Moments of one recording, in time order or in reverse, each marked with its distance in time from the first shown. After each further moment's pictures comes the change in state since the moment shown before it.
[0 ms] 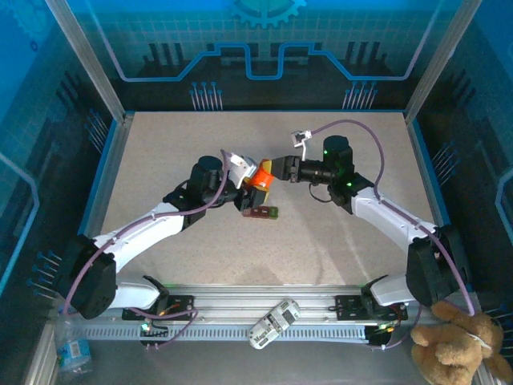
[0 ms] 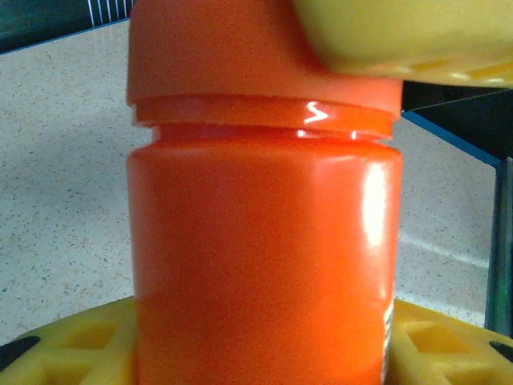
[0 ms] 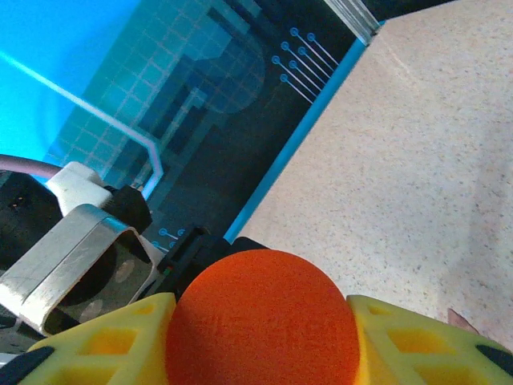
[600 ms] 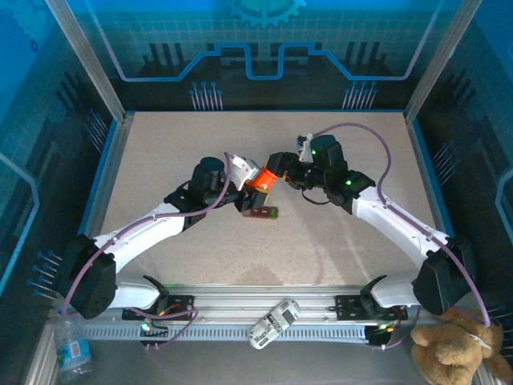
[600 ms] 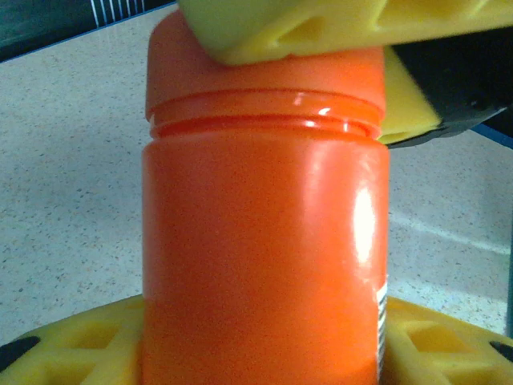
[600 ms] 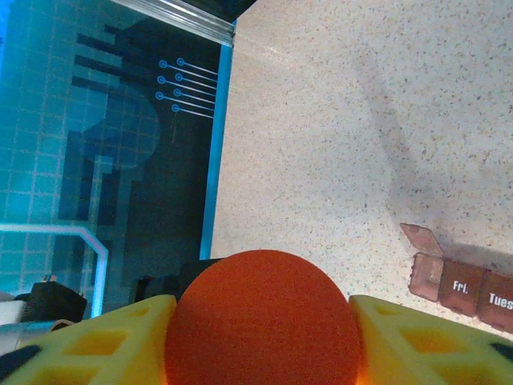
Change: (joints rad) left arm -0.016 0.001 0.000 -0.020 -0.040 0.059; right arm 0.116 -0.066 0.137 -0.444 0.396 0.299
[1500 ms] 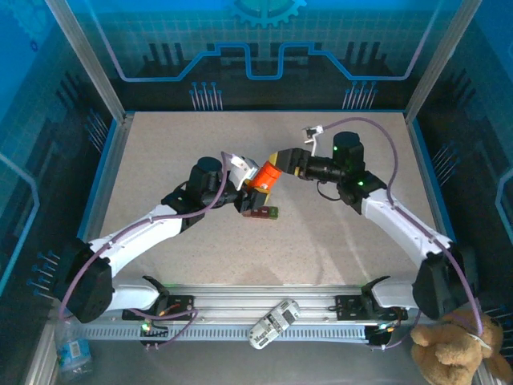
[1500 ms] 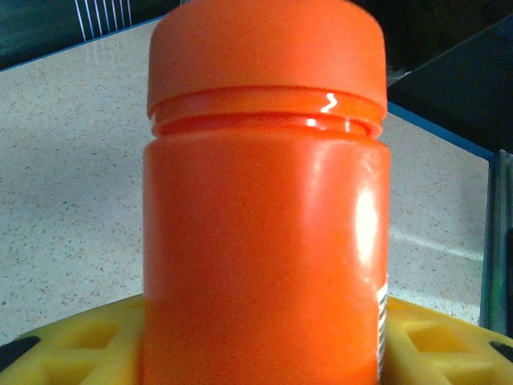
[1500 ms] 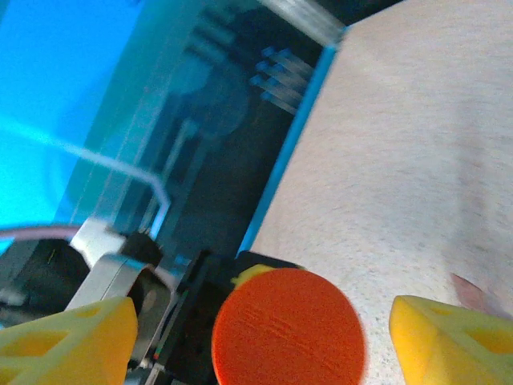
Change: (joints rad) left arm -0.001 -0.028 0.000 0.002 0.029 -0.021; right arm -0.152 -0.062 -0.096 0.210 -0.286 -0.142
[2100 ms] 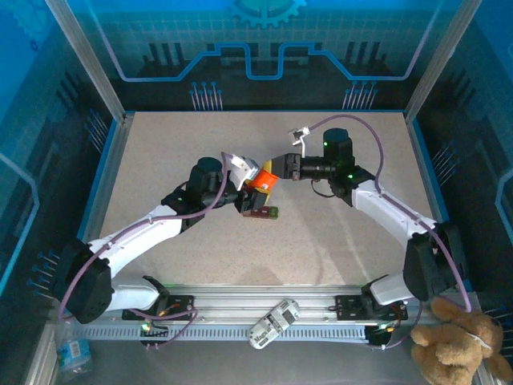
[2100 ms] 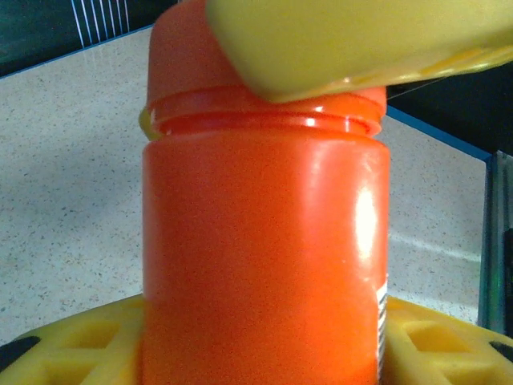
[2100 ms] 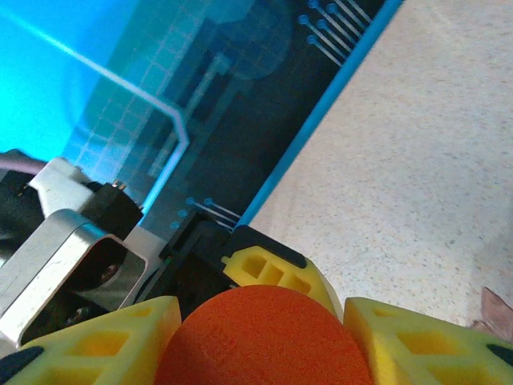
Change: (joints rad) left arm -0.005 -0.008 0.000 0.004 0.003 -0.002; right arm -0.001 0.173 0.039 0.123 -0.270 -0.189
